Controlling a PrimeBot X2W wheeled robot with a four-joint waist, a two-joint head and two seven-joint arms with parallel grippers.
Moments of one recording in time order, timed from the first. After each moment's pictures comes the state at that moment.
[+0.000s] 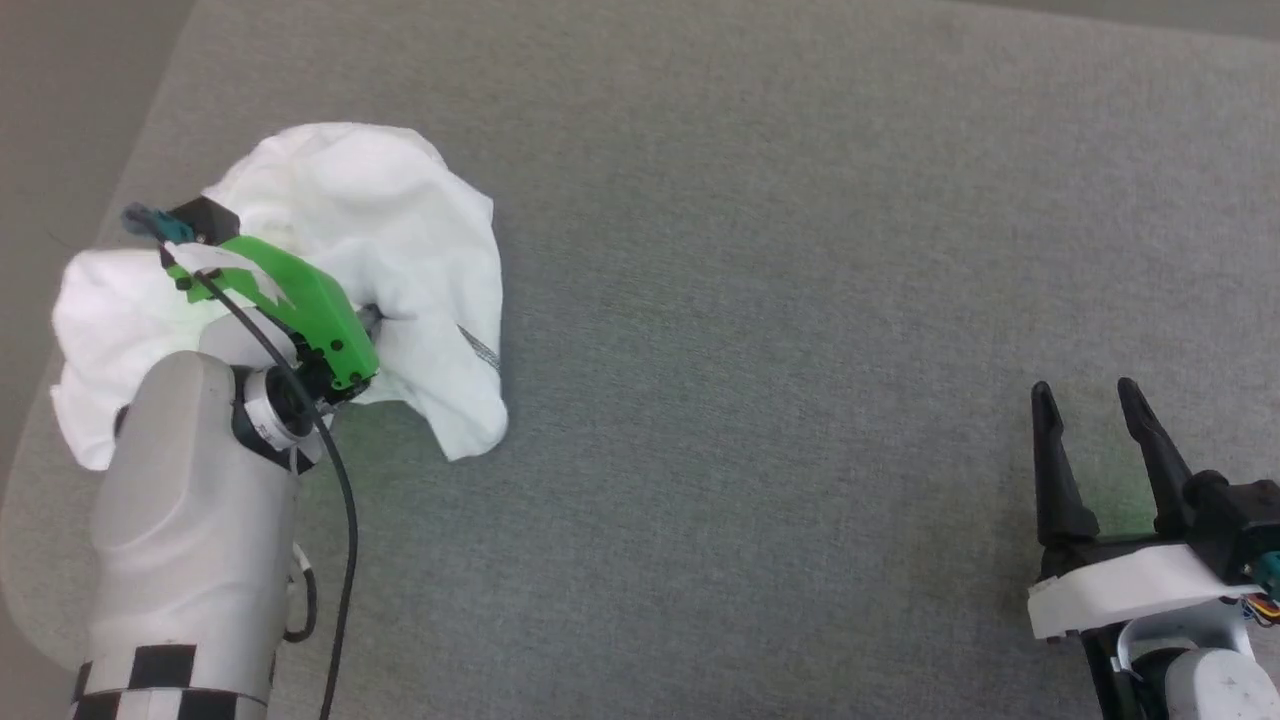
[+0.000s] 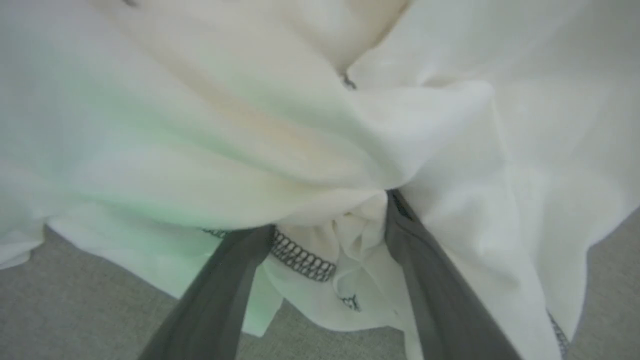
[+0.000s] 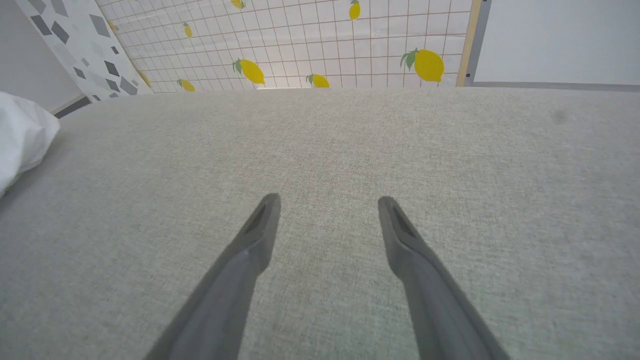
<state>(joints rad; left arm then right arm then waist) -0.69 0.20 -0.05 0.60 -0.52 0.17 0.66 -0.02 -0.05 -0.10 -0.02 0.10 0.13 -0.13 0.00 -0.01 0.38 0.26</state>
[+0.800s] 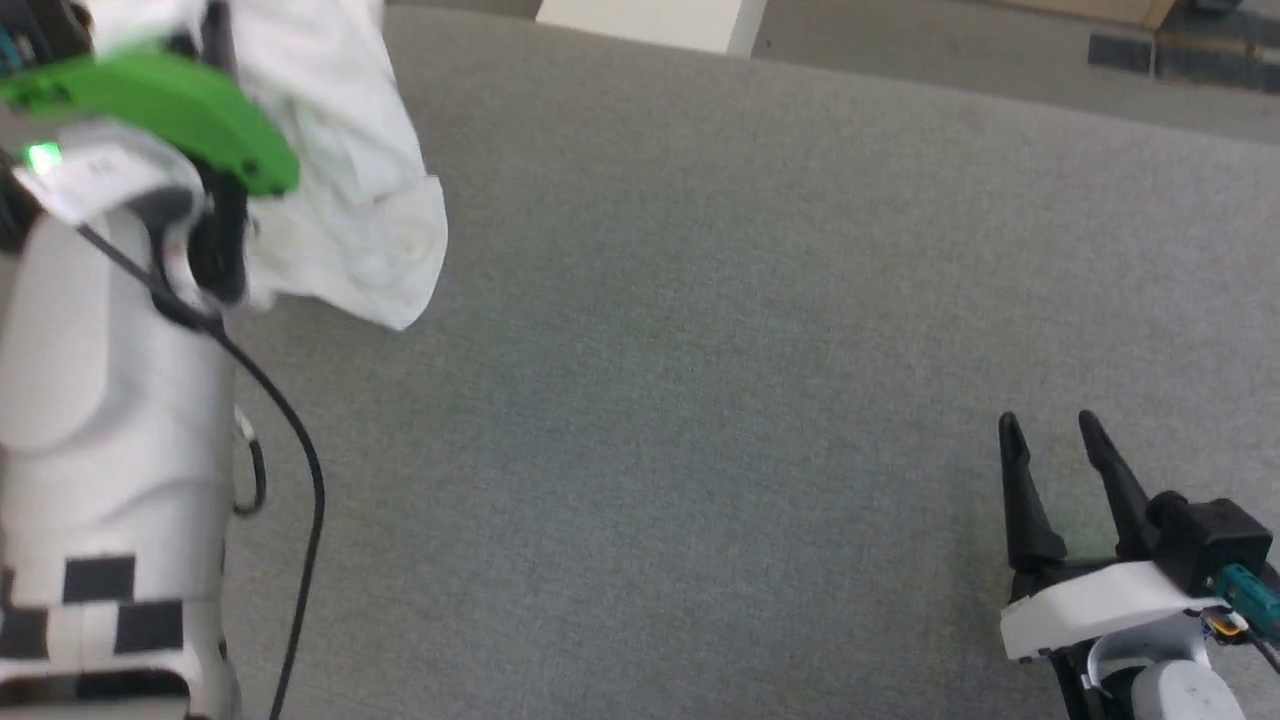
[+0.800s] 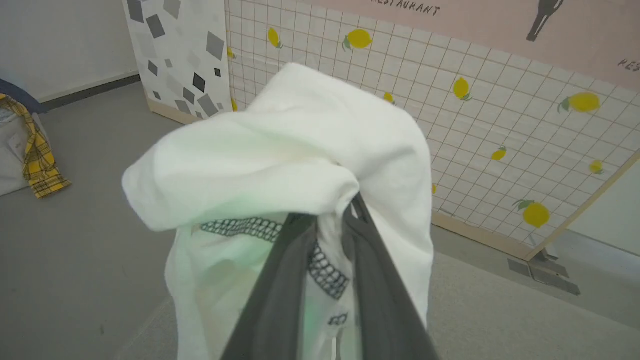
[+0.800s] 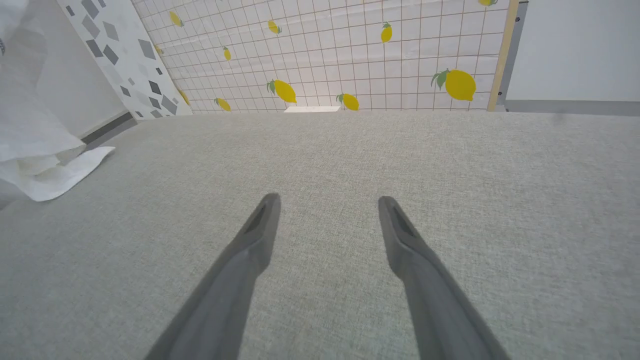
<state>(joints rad) -0.84 0.25 -0.03 0.43 -0.46 0.08 0.20 -0.03 -0.05 -0.06 0.09 0.15 0.13 -0.18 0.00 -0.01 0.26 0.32</state>
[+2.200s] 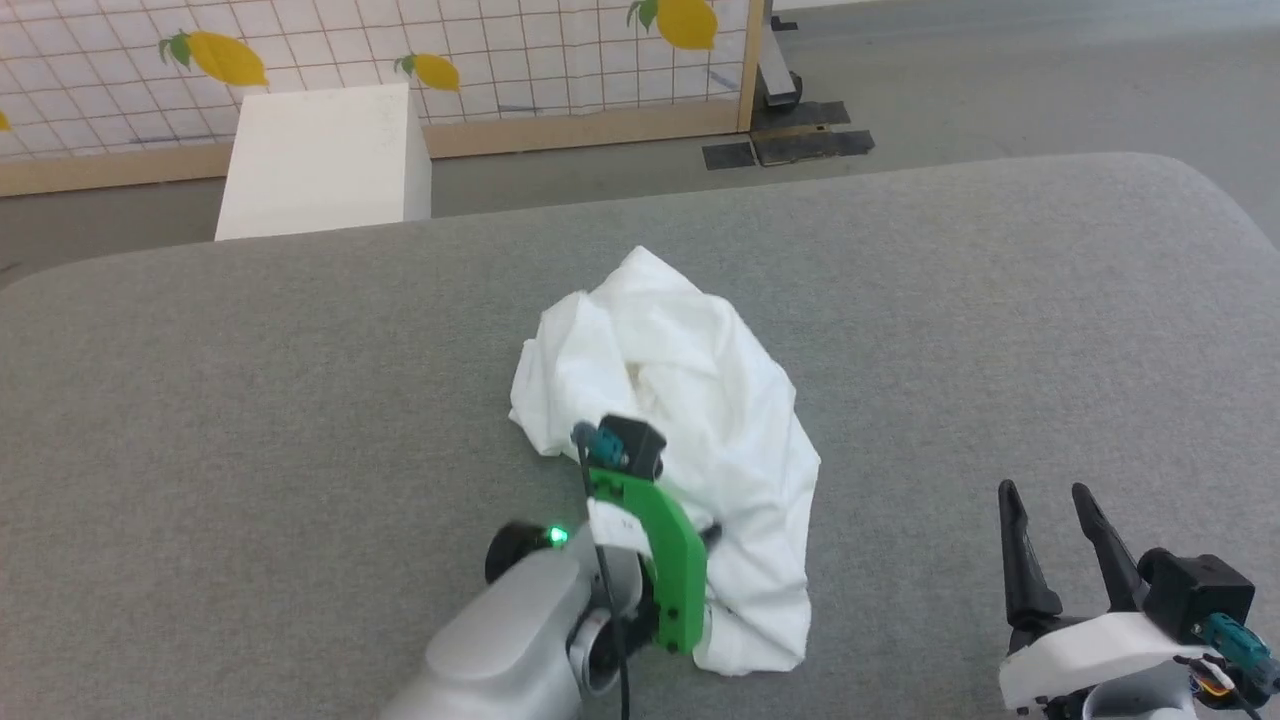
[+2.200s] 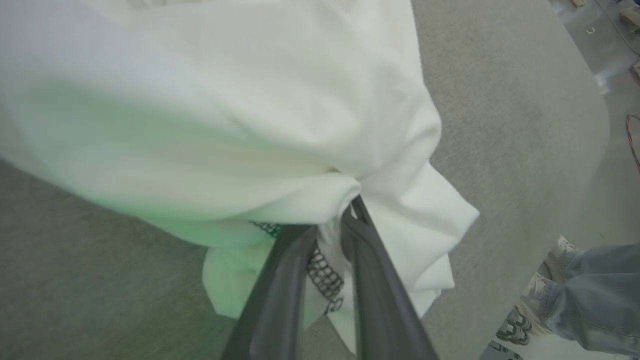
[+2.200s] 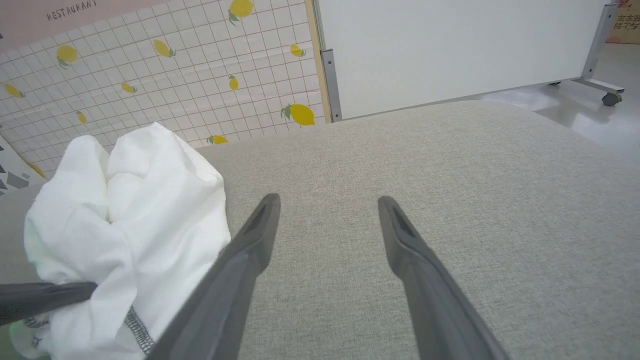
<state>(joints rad) -0.58 0.05 -0.83 0.70 -0.83 -0.03 0.27 0.01 -0.05 -0.08 0.24 0.19 0.13 -0.23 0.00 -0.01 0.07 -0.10</state>
